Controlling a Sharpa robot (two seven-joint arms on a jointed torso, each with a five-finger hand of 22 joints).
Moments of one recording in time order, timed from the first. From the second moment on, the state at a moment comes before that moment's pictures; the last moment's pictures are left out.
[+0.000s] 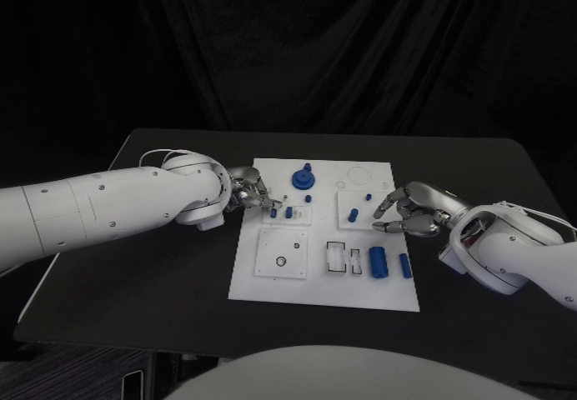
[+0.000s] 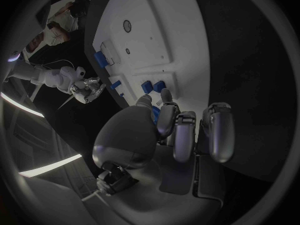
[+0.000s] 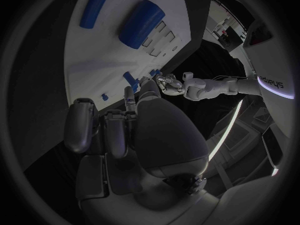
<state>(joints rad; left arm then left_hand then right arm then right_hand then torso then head) 1.30 -0.79 -0.21 1.45 -1.05 -0.01 -0.38 1.26 0.12 -0.16 0.28 0.39 0.93 0.03 0.36 1.21 1.43 -0.01 1.25 1.31 1.47 -0.09 1.57 1.31 0.04 1.47 0.03 1.39 1.31 1.22 -0.98 -0.25 1.68 -1.20 -0.41 -0.06 1.52 0.07 -0.25 0.29 0.56 0.93 0.08 0.39 0.15 1.43 0.03 1.50 1.40 1.47 -0.06 1.48 1.31 0.07 1.45 0.04 1.28 1.31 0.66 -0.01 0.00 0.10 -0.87</state>
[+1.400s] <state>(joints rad) 1.29 -0.78 -0.21 1.46 -1.05 0.04 -0.40 1.27 0.11 -0.13 0.28 0.45 0.89 0.05 0.34 1.20 1.43 0.01 1.26 1.31 1.46 -0.08 1.57 1.31 0.04 1.45 0.04 1.35 1.31 1.22 -0.98 -0.25 1.68 -1.20 -0.41 -0.06 1.53 0.07 -0.25 0.29 0.56 0.93 0.08 0.39 0.15 1.43 0.03 1.50 1.40 1.47 -0.06 1.48 1.31 0.07 1.45 0.04 1.28 1.31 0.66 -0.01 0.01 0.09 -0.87</state>
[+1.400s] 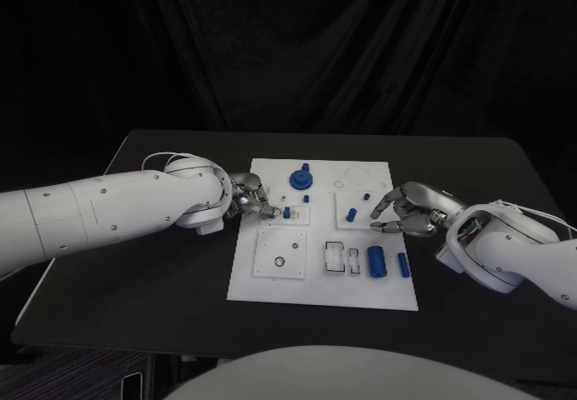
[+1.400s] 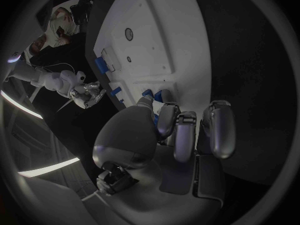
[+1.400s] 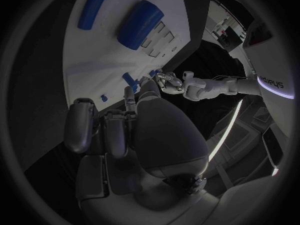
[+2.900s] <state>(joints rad) 1.28 -0.78 -0.20 1.45 -1.04 0.06 -0.36 1.34 0.01 0.19 0.24 0.52 0.89 0.05 0.32 1.18 1.42 0.02 1.27 1.31 1.46 -0.07 1.57 1.31 0.05 1.43 0.04 1.32 1.31 1.22 -0.98 -0.25 1.68 -1.20 -0.40 -0.07 1.52 0.07 -0.25 0.29 0.57 0.93 0.08 0.39 0.15 1.43 0.03 1.50 1.40 1.47 -0.06 1.48 1.31 0.07 1.45 0.04 1.28 1.31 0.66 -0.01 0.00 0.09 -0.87</state>
